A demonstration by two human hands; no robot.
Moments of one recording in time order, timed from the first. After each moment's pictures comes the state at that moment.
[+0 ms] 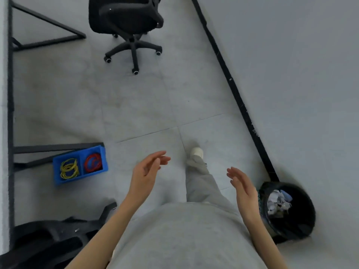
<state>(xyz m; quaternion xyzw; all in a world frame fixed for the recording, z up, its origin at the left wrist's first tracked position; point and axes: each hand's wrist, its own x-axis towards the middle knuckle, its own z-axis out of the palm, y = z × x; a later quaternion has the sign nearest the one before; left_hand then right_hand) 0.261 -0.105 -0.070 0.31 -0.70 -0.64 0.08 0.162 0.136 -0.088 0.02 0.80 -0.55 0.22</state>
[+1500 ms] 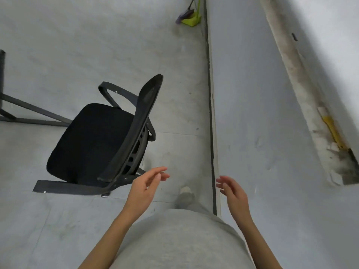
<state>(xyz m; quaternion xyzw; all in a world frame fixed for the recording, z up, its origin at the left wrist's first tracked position) -0.676 -0.558 -0.043 0.38 -0.71 -0.57 0.18 -0.868 -0.391 -0.088 -0.17 0.78 -0.50 0.32</state>
